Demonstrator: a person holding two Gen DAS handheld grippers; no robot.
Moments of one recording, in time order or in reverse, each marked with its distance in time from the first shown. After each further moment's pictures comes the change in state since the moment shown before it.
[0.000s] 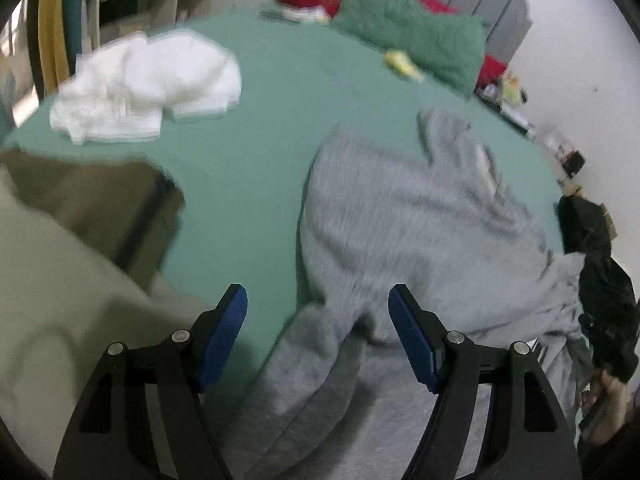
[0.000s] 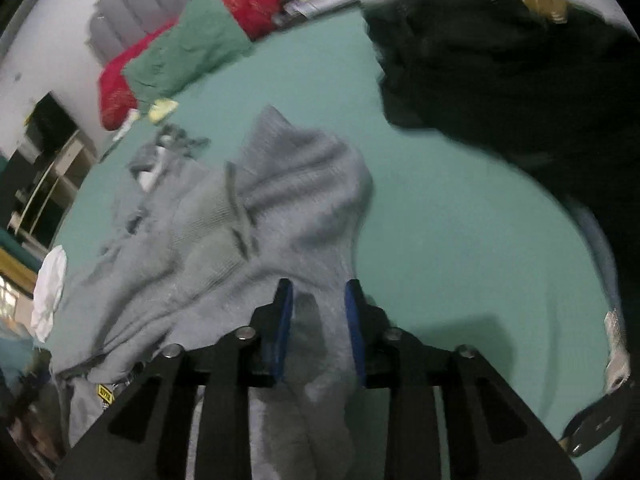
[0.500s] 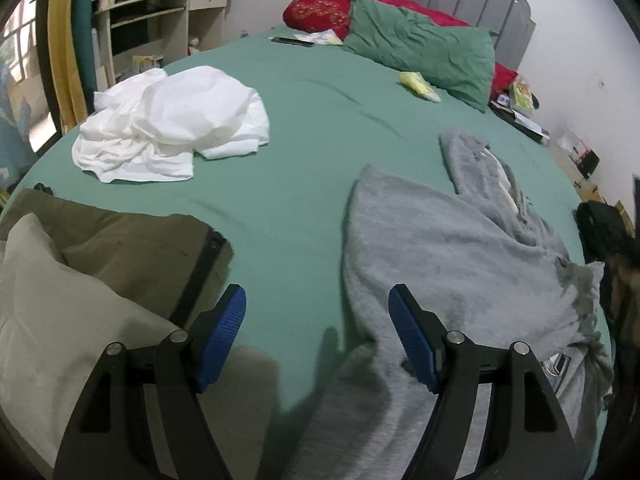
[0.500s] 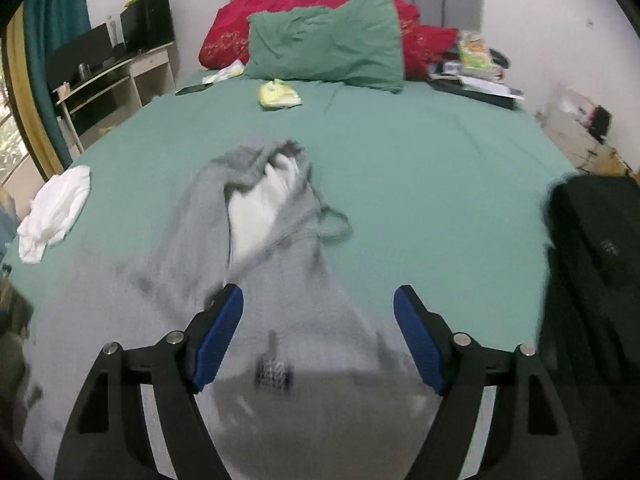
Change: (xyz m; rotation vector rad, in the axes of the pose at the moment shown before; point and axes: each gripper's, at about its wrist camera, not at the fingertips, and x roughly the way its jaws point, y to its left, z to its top) left arm 0.001 0.022 0.020 0.016 -0.031 0.093; right arm 0.077 0.177 0.110 -0.508 -0.024 0.071
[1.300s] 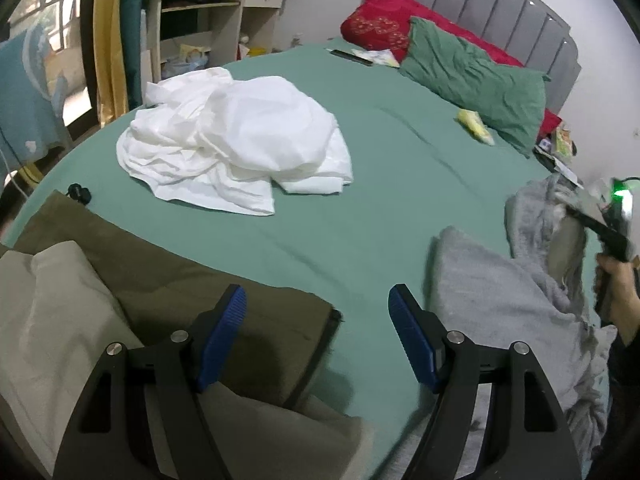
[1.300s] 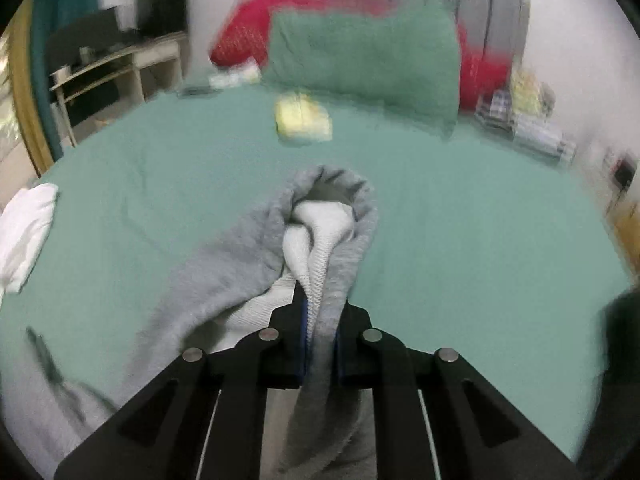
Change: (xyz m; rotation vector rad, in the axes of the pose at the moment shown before) left arm 0.004 0.066 0.041 -0.142 -0.034 0.060; right arm 0.070 0.067 0.090 -0.188 -0.114 -0.071
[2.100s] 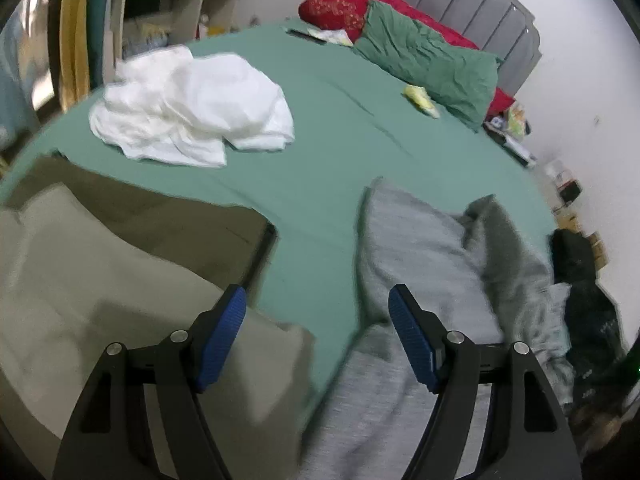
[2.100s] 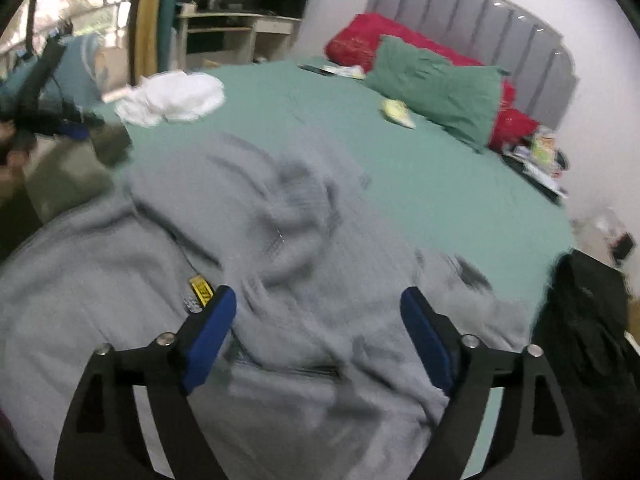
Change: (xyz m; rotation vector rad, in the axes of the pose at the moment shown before) left arm -0.040 -0.012 -0.035 0.044 0.079 -0.146; right arm -0.258 0.094 -0.186 -0.253 0.019 0.182
